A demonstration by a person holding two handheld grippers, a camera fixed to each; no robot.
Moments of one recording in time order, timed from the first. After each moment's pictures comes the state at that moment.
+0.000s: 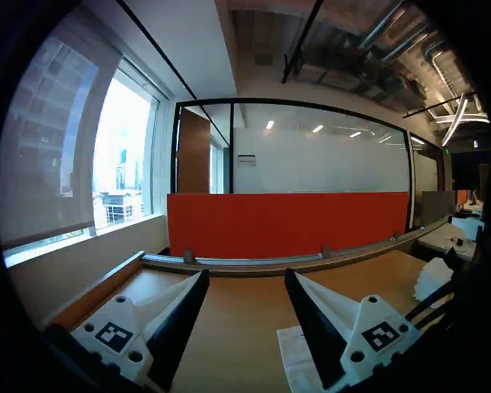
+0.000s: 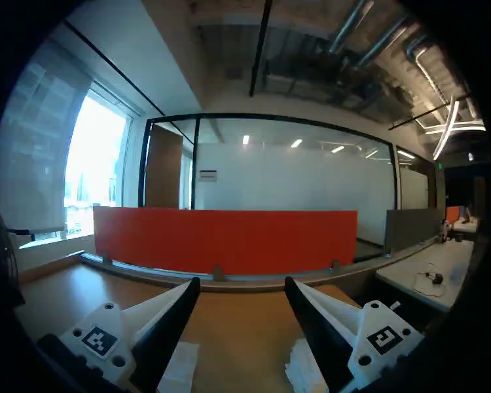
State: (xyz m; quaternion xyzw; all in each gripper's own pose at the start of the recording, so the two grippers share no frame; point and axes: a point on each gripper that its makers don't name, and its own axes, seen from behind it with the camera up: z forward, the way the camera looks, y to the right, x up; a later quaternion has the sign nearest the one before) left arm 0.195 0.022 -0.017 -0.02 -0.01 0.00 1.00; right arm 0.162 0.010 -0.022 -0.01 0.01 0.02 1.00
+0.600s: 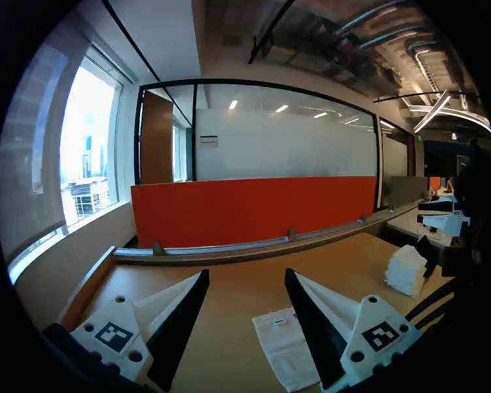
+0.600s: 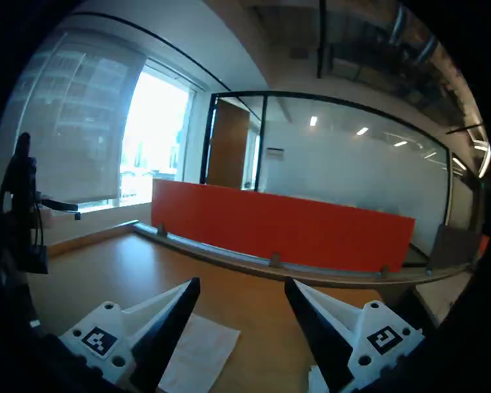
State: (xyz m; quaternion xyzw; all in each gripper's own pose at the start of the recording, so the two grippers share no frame) left arm 0.210 0.052 -0.020 -0.13 -0.07 0.01 0.99; right arm 0.172 -0.068 -0.024 0.16 -0.06 -0.04 0.98
